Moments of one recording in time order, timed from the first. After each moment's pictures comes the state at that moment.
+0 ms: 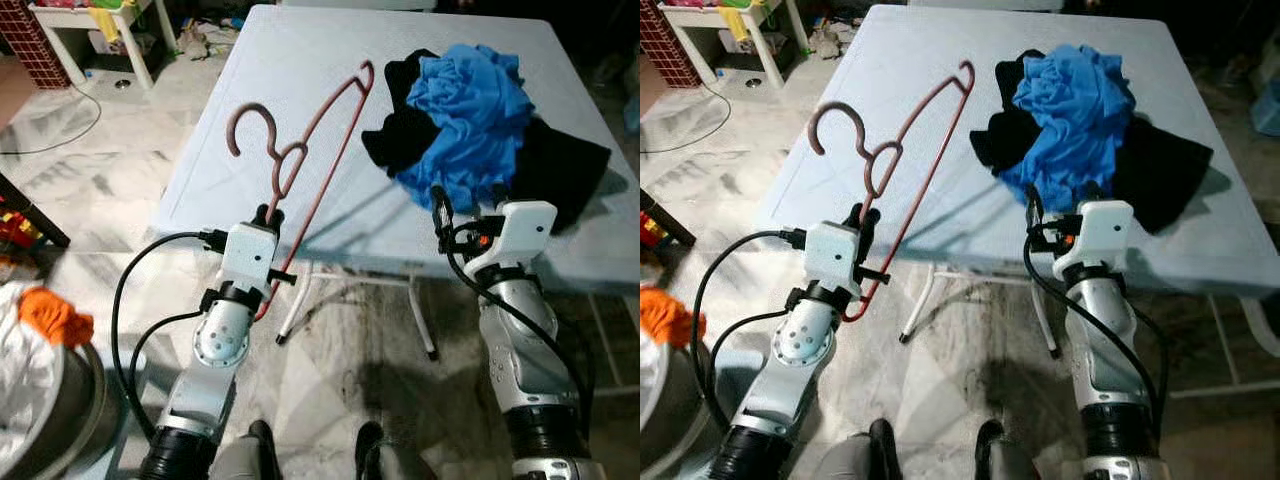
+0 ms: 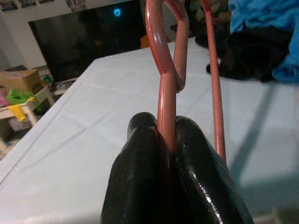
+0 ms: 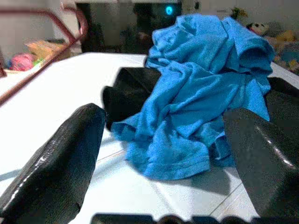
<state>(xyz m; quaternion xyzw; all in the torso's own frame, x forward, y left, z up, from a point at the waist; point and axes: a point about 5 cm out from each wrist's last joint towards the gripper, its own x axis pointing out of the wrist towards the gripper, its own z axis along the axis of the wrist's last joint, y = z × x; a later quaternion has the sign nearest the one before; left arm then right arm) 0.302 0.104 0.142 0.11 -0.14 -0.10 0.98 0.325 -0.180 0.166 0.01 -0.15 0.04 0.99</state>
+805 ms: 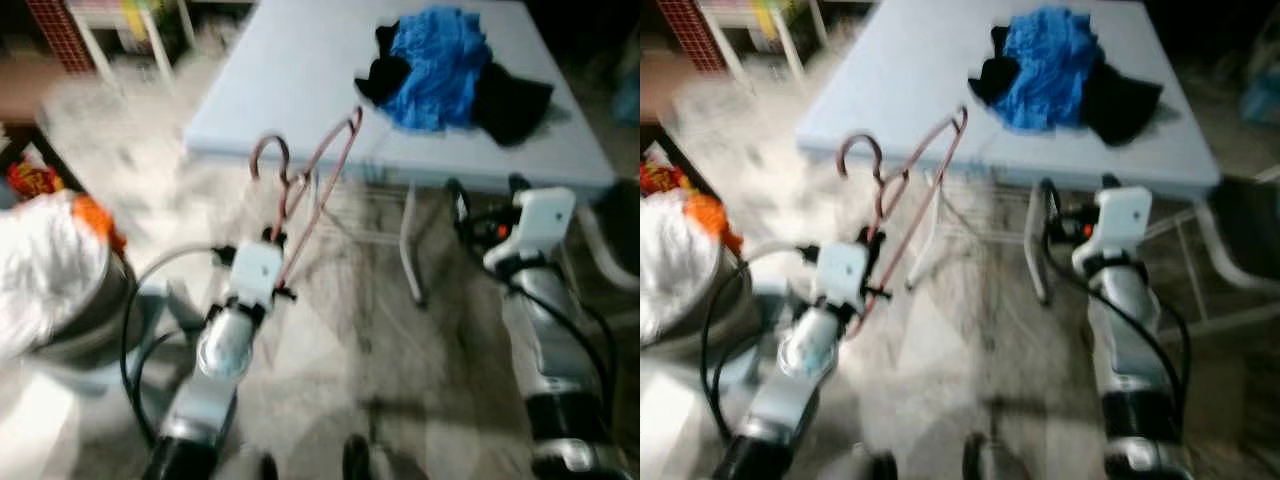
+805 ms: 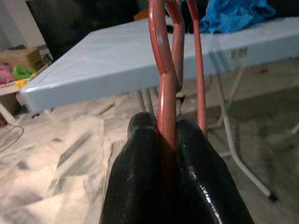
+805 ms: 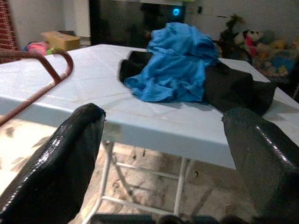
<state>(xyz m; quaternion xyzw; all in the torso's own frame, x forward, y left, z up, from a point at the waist) 0.299 0.106 0.120 0.12 -0.09 -0.11 0.98 0.334 -0.199 0.173 -0.03 -0.14 0.06 0.99</state>
